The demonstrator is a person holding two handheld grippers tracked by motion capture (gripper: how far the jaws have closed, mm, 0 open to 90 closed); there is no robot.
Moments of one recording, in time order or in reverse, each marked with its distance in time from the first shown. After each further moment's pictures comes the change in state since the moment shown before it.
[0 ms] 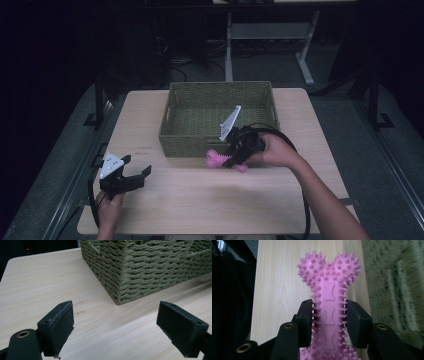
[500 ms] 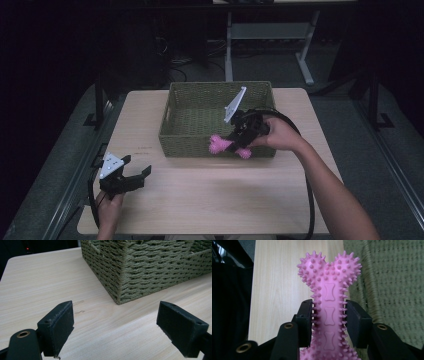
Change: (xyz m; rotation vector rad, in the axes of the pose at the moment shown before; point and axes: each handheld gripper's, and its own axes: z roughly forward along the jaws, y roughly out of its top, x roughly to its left) left arm 0.000 0.000 0.000 0.005 0.003 -0.003; right arm -0.029 0.008 -0.032 -0.010 0.000 0.019
